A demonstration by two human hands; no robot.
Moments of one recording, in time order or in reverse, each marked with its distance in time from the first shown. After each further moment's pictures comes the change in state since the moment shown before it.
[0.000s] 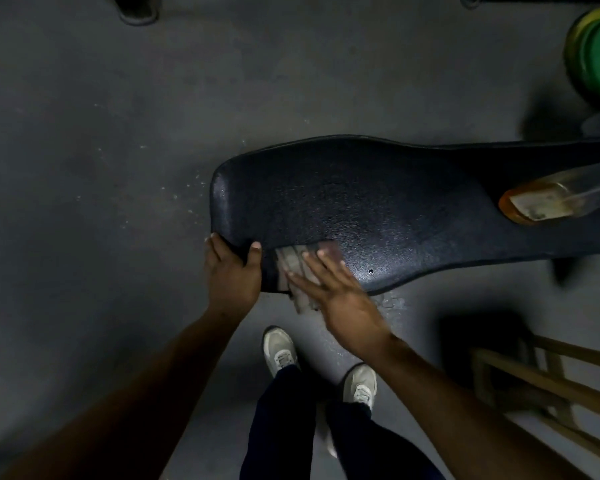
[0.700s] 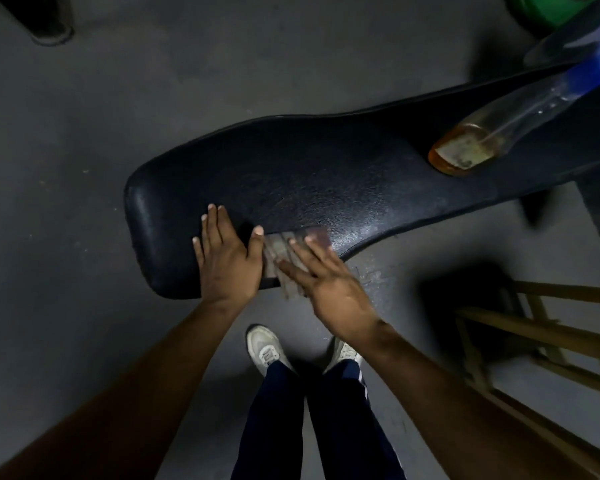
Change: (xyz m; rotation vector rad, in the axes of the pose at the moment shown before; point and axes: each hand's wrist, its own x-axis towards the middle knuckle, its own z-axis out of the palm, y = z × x) left_hand -0.036 0.066 0.081 0.396 -0.051 0.398; right_hand -0.050 0.068 -0.010 0.006 0.123 0.115
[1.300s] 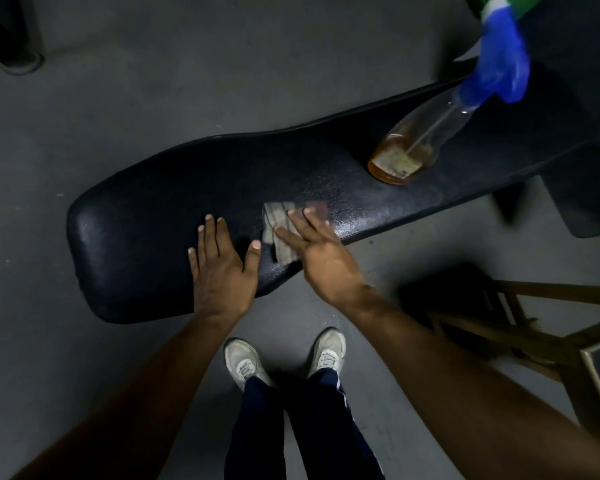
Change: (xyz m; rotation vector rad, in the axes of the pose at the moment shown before) left_hand -0.015 0.082 0.043 0.123 -0.024 0.061; right_hand 0.019 0.090 -0.067 0.064 -0.061 0.143
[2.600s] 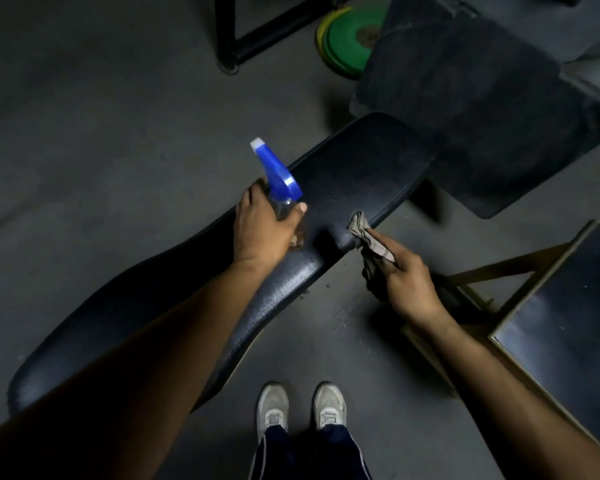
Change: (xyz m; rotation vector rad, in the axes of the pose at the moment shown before) left_hand 0.058 0.296 -0.018 -0.288 -0.065 0.445; right_hand -0.141 0.150 -0.137 1.078 0.647 0.681
